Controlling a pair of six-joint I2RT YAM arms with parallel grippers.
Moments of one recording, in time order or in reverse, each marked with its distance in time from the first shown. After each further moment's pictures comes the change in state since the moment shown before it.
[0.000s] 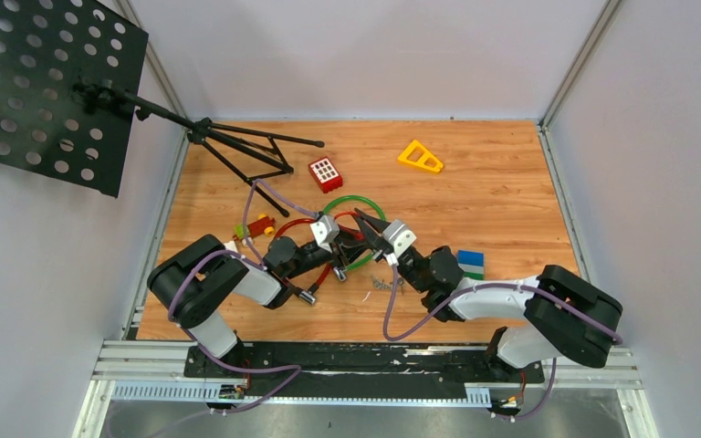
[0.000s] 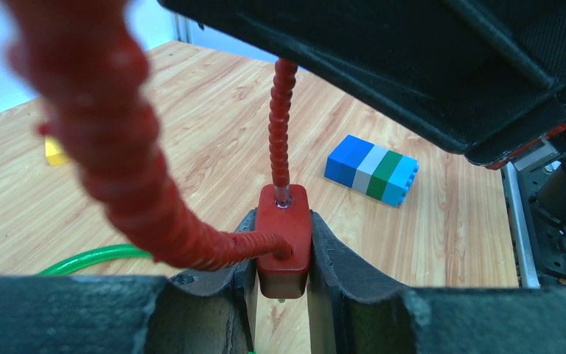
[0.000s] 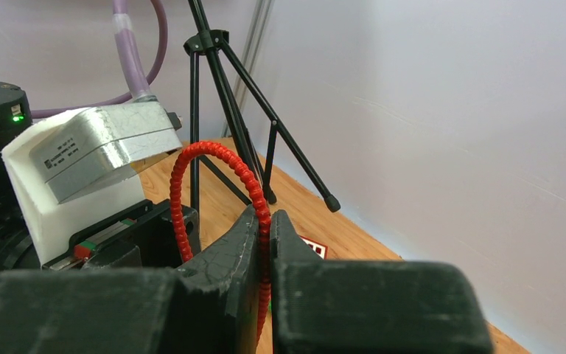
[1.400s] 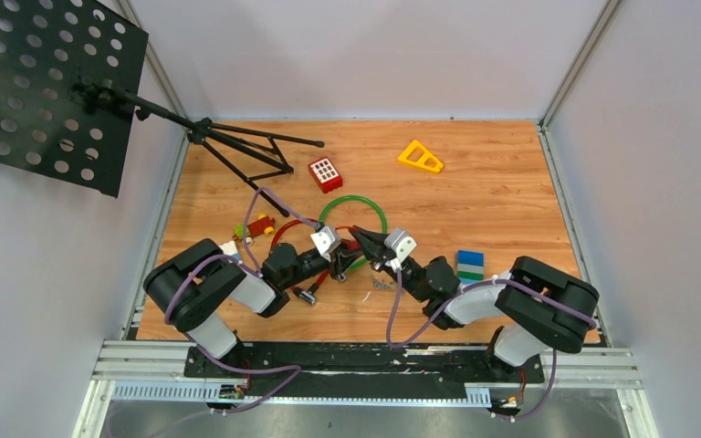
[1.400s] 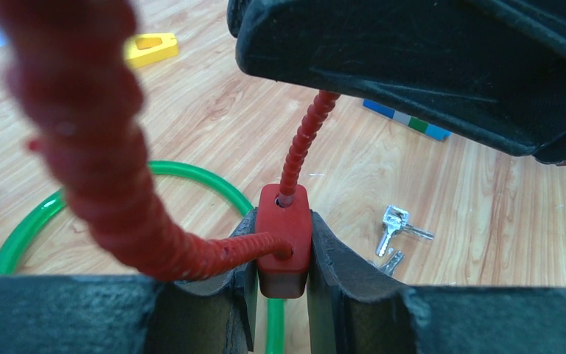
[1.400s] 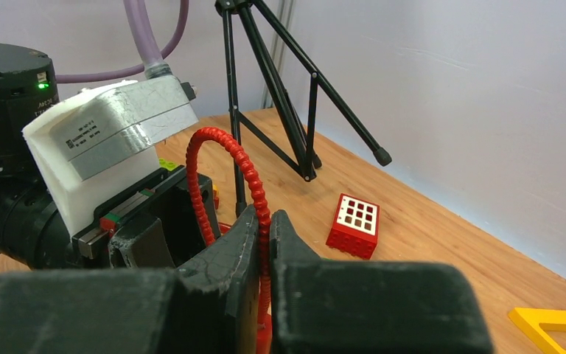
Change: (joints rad) left arm 0.001 -0.024 -0.085 -0.111 -0.101 0.111; right arm 0.010 0.133 -0.107 0.167 -0.007 0.147
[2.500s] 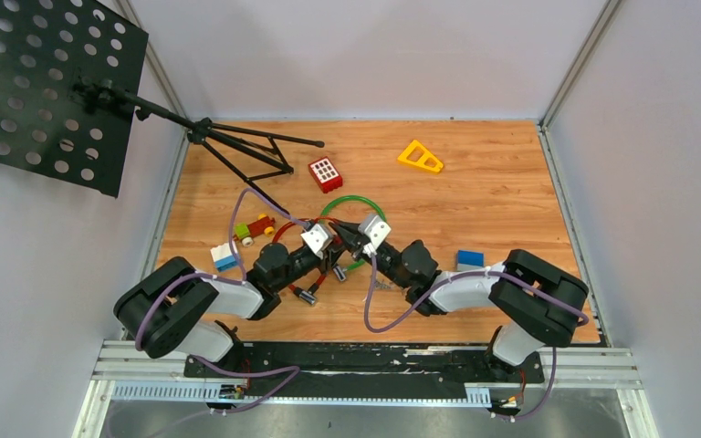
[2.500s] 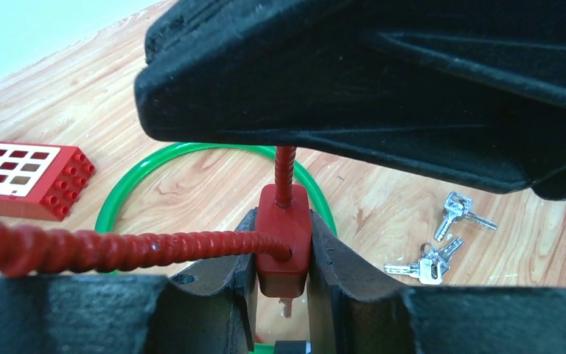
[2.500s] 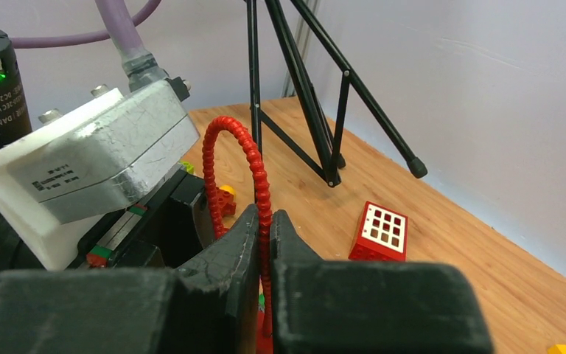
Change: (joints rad) left arm 0.021 -0.192 -0.034 -0.193 -0.116 0.095; right arm 0.003 0.059 0.196 -0.209 -0.045 0.013
